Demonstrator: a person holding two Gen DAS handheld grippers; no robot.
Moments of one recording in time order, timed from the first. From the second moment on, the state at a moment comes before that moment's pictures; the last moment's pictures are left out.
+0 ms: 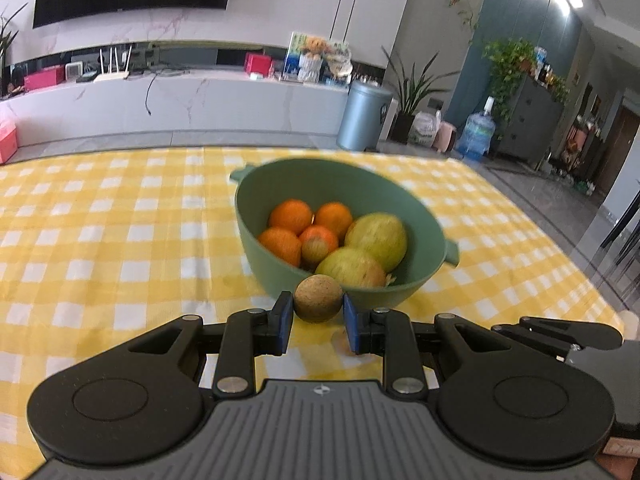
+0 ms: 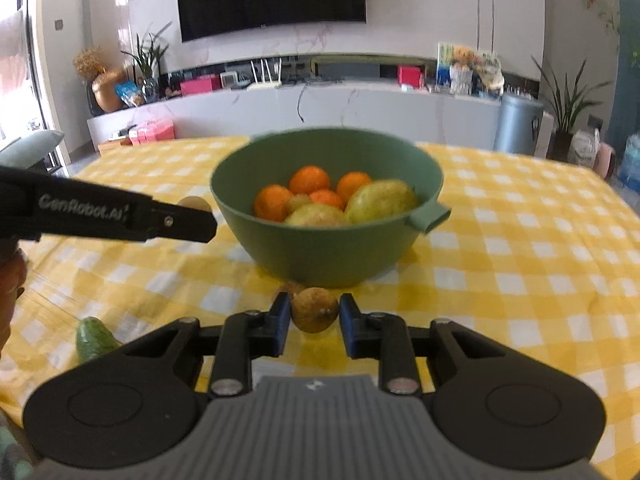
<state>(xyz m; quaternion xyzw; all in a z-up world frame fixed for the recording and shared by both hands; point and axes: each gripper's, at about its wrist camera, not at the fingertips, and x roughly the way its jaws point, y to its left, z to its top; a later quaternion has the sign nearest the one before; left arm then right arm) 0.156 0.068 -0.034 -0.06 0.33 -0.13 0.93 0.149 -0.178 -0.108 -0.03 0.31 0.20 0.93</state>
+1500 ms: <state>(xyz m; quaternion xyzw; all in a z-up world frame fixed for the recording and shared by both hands) 0.238 0.067 -0.046 -0.07 0.36 -0.14 0.92 0.266 -0.161 -0.083 -0.07 0.31 0.25 0.91</state>
